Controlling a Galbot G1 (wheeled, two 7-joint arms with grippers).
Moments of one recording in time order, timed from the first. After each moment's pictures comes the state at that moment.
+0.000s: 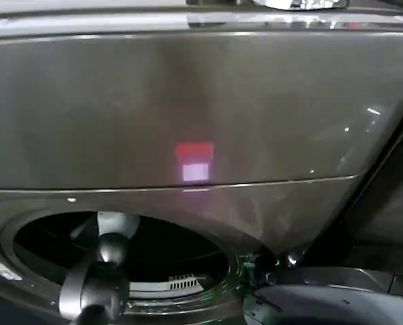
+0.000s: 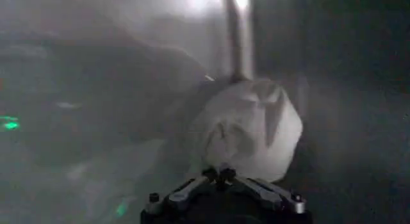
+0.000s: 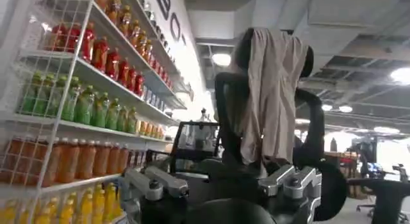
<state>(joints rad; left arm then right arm) 0.24 -1.59 -0.56 -0.86 1.17 0.16 0.56 -1.59 1.12 2.13 1.52 0.41 -0.09 0.03</state>
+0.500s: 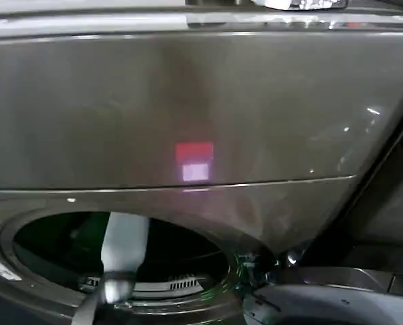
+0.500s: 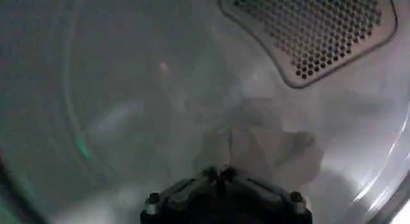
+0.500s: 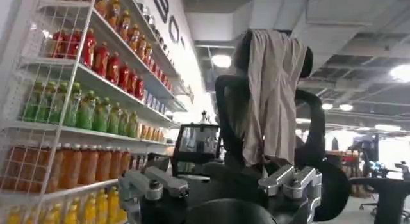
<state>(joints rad) 0.48 -1.61 -0.52 -1.25 0.23 0.37 0.05 -1.59 1.12 2.12 1.54 0.44 -0.08 0.06</state>
